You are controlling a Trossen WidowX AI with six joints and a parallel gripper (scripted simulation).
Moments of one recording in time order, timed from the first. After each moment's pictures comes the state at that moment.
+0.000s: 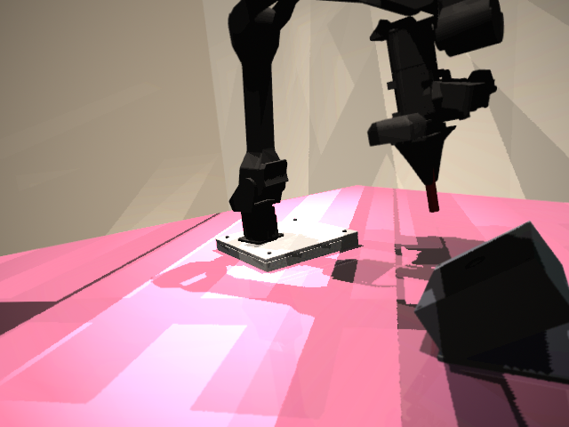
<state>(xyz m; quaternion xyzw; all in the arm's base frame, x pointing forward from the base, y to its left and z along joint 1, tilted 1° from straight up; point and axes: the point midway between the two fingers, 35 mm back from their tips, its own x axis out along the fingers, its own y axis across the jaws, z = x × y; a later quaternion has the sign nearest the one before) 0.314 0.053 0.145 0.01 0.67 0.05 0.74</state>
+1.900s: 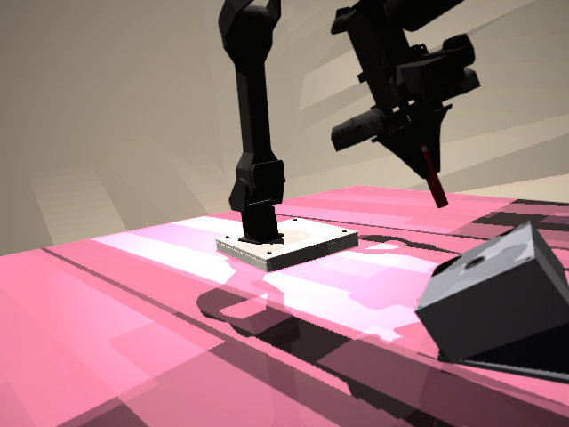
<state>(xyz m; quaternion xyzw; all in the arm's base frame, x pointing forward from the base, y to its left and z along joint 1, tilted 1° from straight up) 0.344 -0.021 0.167 0.19 0.59 -0.04 0.78</state>
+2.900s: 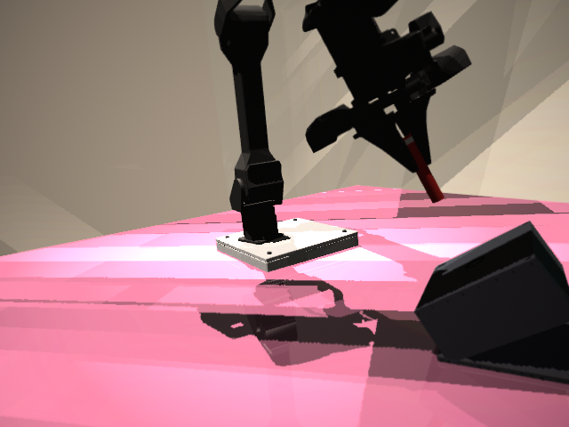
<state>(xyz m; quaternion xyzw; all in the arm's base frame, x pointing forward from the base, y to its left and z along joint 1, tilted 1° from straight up) 0.352 -0.065 0.181 0.27 0.54 -0.08 0.79</state>
